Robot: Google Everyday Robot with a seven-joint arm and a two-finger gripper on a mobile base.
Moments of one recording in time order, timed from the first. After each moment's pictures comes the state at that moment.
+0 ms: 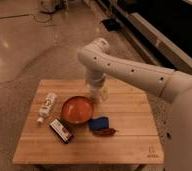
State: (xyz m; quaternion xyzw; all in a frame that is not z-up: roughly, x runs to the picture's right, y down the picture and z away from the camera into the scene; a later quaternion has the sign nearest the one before) arm 0.005 0.006 0.746 -0.27 -0.11 -0.36 0.89
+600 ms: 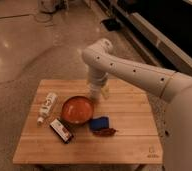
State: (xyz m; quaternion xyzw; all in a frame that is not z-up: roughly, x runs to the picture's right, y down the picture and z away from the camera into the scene) arm 0.029 -0.001 0.774 -0.26 -0.12 -0.36 0.89
